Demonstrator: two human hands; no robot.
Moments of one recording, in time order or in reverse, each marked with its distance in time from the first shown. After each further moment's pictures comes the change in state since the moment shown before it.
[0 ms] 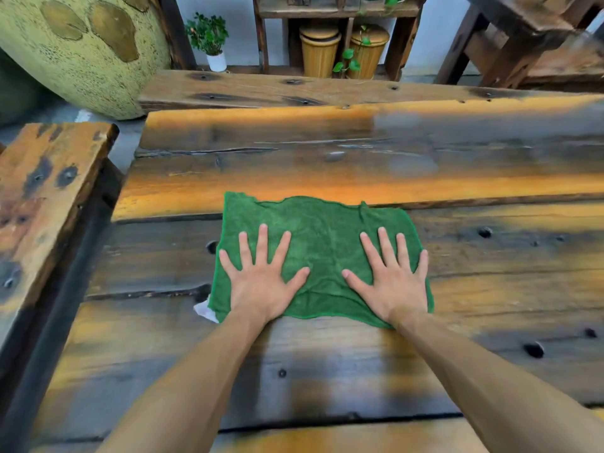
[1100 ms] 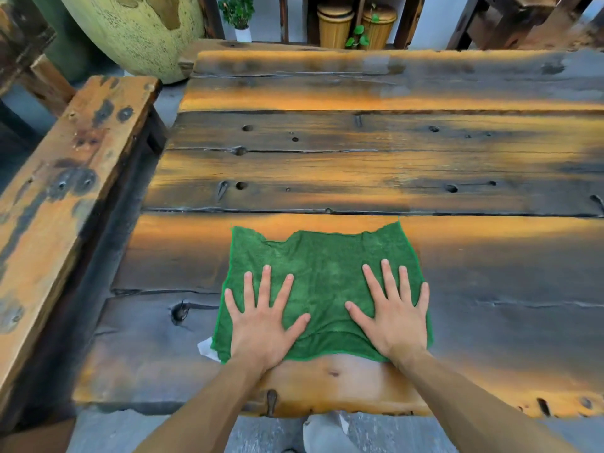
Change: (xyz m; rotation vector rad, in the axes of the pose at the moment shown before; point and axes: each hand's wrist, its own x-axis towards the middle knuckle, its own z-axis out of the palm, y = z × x) left_hand -0.429 0.008 0.122 -0.025 0.059 -0.004; right_hand -0.402 0.052 0.078 0.005 0.030 -0.055
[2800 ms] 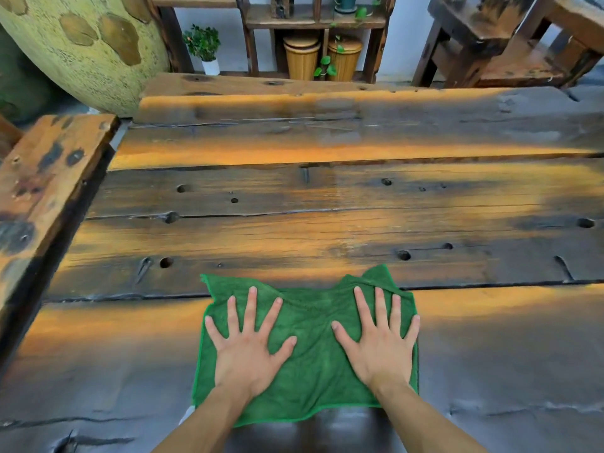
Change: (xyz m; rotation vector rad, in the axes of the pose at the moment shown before) left_hand 0.144 0.100 -0.013 0.053 -0.046 0.028; right_hand 0.125 0.084 -0.019 0.089 0.049 0.184
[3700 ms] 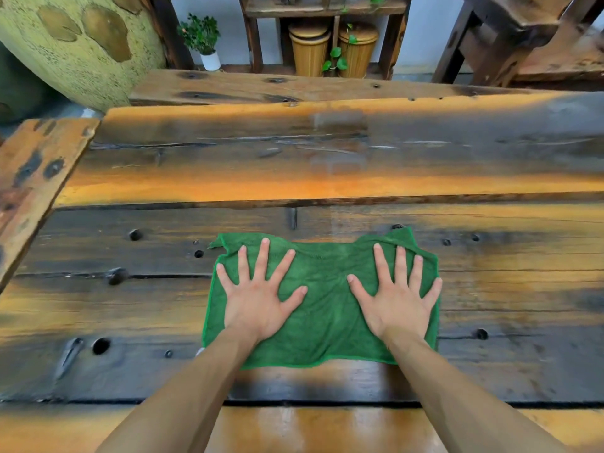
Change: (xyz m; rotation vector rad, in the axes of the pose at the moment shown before) left_hand 0.239 0.055 -0.072 0.021 -0.013 -0.020; right_hand 0.248 0.005 -0.042 -0.010 -0.109 0.056
